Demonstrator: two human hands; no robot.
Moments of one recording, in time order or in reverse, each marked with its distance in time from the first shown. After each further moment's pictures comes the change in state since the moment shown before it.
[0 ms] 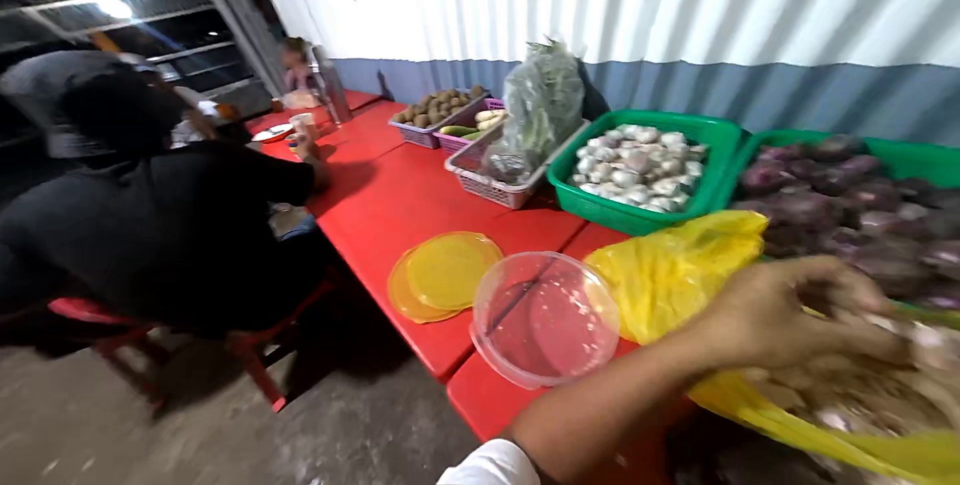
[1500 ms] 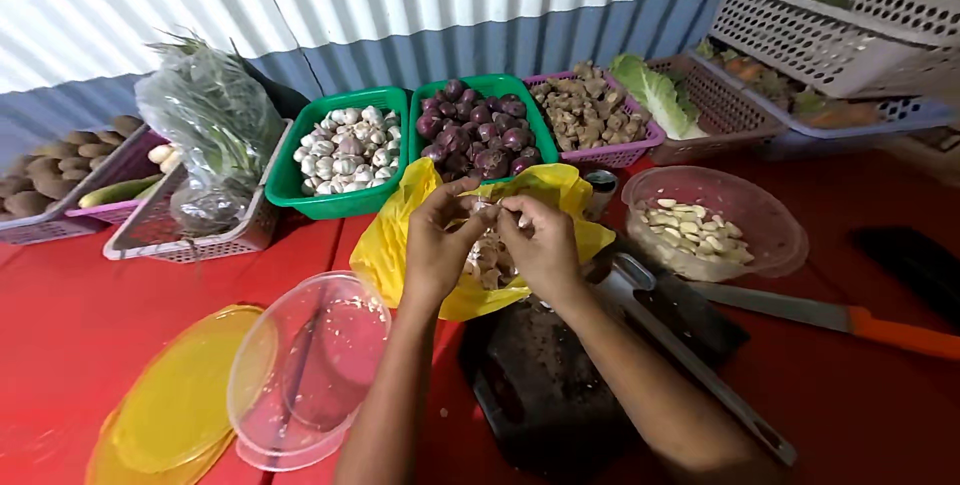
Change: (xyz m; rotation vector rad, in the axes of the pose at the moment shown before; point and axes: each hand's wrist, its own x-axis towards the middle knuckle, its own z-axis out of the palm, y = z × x) left_hand -0.002 -0.014 0.009 0.048 0.026 -0.108; right_hand -0.008 -0.060 0.057 -0.405 0.473 0.081
